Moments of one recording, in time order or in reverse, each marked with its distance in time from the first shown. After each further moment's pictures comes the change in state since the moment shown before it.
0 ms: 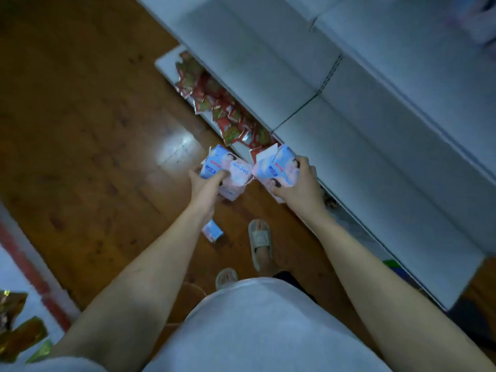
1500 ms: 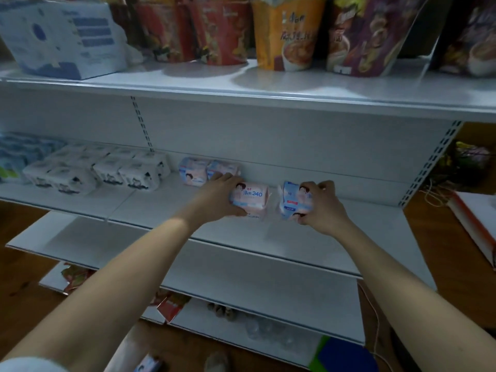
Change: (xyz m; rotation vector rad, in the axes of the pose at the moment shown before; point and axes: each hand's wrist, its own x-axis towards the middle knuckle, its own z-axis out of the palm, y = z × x) left_hand -0.305 0.143 0.385 1.328 -0.688 1.651; right_hand -0.154 0.137 -0.469 -0.208 0.607 0.008
